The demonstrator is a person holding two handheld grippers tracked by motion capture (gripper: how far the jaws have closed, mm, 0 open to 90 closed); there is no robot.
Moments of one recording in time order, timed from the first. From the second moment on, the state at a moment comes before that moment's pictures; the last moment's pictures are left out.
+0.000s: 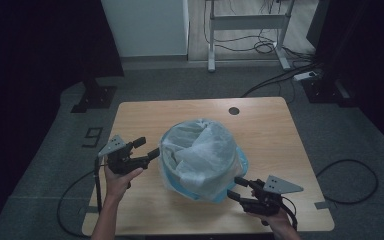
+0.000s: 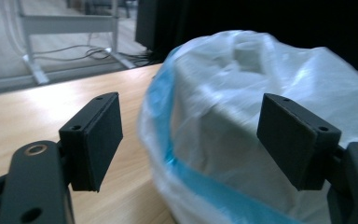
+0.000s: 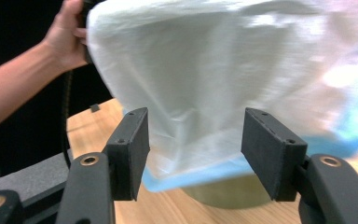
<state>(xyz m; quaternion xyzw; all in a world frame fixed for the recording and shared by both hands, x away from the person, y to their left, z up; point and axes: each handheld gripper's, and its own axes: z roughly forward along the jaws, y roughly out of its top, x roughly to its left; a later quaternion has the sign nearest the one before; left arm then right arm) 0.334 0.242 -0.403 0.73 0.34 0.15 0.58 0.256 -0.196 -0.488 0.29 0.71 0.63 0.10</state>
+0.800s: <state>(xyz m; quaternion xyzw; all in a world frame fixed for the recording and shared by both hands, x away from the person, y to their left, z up) 0.377 0.160 -0.352 0.84 0.20 0.07 0.50 0.256 -0.251 -0.502 0.37 0.68 0.63 0.12</state>
